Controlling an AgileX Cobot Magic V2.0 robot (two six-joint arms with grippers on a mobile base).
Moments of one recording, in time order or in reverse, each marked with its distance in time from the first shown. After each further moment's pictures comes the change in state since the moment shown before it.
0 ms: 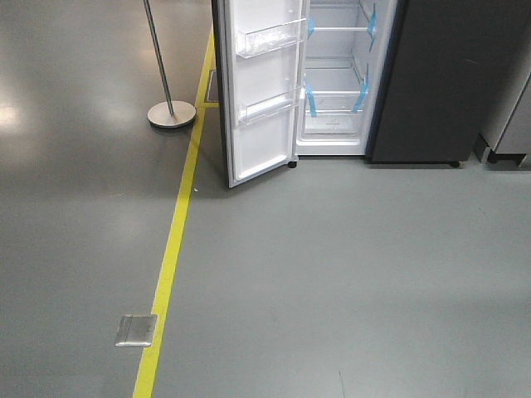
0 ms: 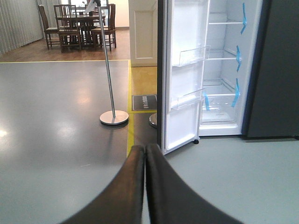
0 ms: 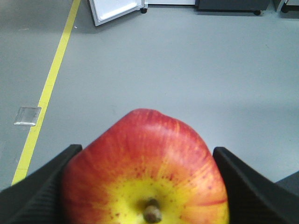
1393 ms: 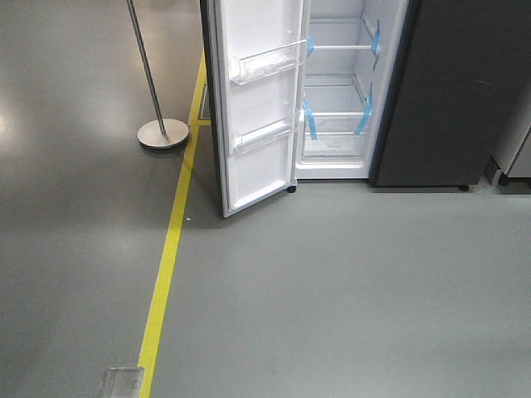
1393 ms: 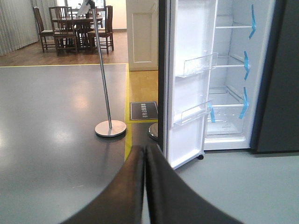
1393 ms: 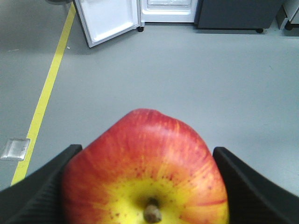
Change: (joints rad) left arm 0.000 0.000 0.000 0.000 0.000 0.000; right arm 0.000 0.000 0.000 0.000 0.000 0.000
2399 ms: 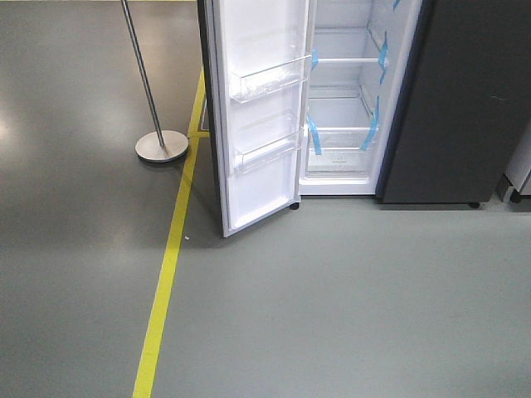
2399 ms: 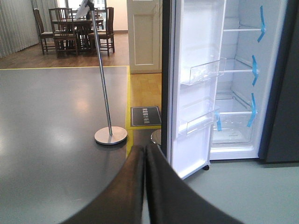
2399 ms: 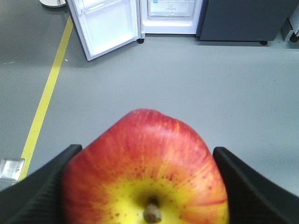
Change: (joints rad) left arm 0.000 0.000 0.000 0.000 0.000 0.000; right arm 0.000 0.000 0.000 0.000 0.000 0.000
